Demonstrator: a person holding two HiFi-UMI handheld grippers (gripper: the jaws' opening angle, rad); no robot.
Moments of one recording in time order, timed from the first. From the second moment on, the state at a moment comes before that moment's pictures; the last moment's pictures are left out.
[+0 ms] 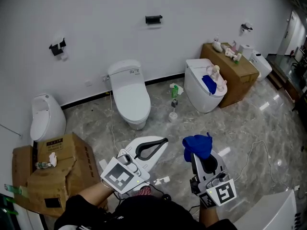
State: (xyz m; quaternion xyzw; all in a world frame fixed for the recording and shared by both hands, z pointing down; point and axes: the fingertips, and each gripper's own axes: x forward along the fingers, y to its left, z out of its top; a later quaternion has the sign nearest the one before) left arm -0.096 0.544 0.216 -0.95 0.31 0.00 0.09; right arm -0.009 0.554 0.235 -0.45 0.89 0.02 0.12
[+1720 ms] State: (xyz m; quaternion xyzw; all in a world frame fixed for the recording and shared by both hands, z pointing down) left arm -0.055 0.391 0.236 -0.96 0.27 0.00 0.06; right arm 0.044 0.415 0.241 -0.49 0.86 0.01 0.13
